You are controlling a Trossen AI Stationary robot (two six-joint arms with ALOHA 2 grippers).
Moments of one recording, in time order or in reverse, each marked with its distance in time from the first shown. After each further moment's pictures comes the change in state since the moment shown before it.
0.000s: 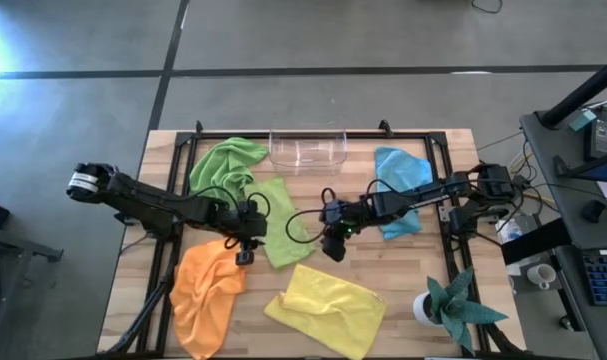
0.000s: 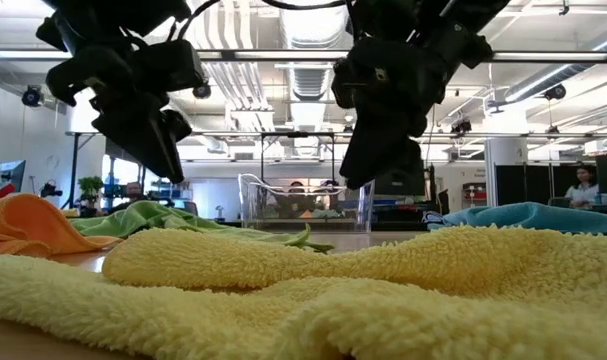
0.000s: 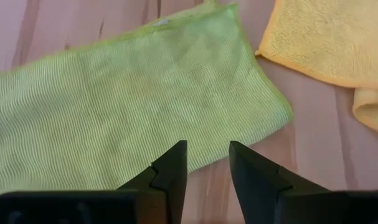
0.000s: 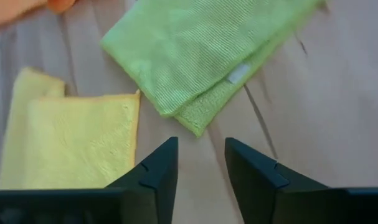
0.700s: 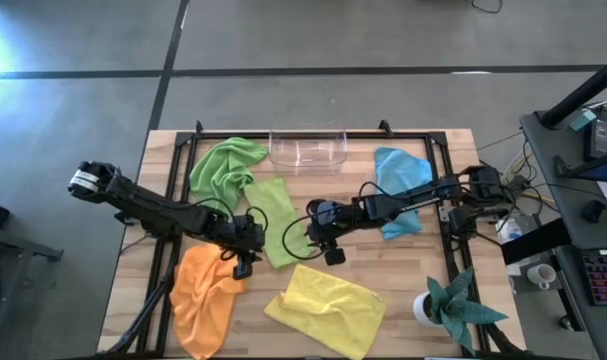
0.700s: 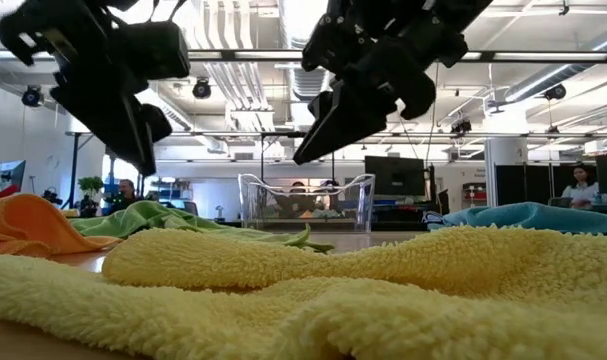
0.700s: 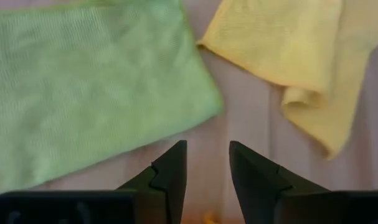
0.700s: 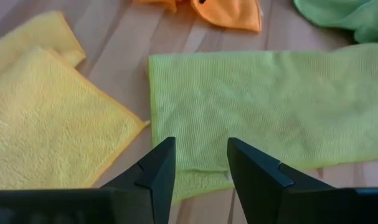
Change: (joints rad) left arm -0.129 0.011 0.037 -0.023 0.042 -0.235; right arm 0.018 0.077 0.088 0.129 0.000 -0.653
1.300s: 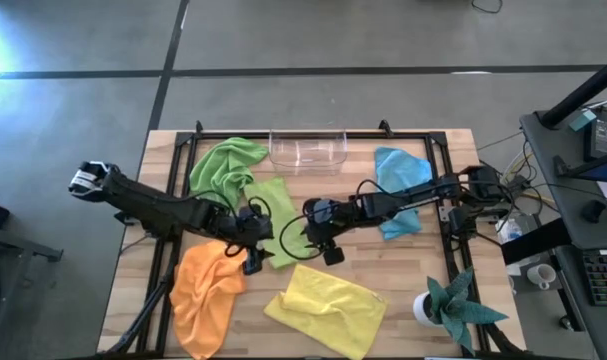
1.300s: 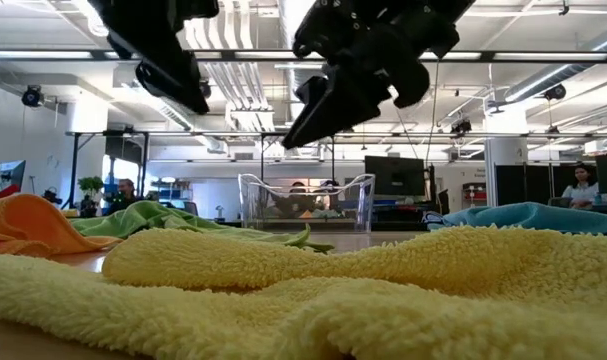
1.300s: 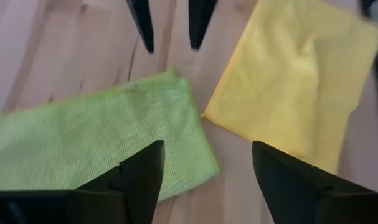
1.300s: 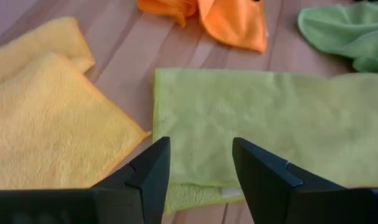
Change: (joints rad) left arm 0.003 0.028 0.193 -0.082 -0.110 0.070; right arm 0.002 0.011 0.051 -0.045 -0.028 -0.087
